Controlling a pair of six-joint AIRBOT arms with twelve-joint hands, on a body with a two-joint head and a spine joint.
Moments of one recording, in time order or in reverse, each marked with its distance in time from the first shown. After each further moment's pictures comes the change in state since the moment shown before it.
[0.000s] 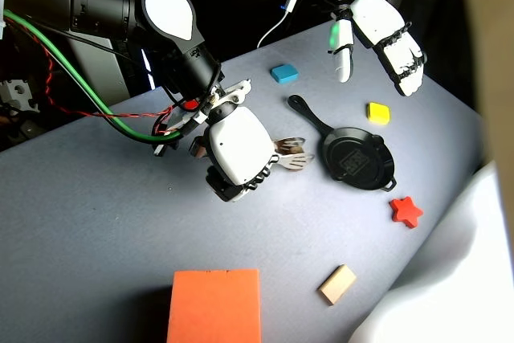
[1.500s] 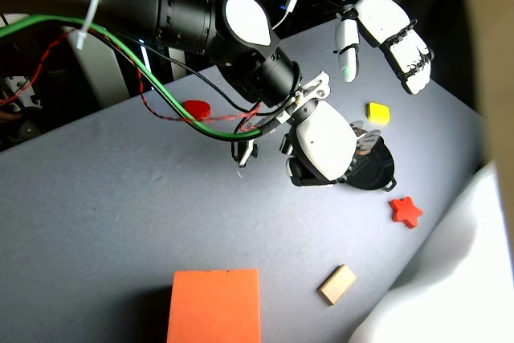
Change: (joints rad) left arm 0.005 0.000 0.018 -0.002 -0.013 0.000; right arm 0.060 -0.275 0.340 -0.202 0.248 0.105
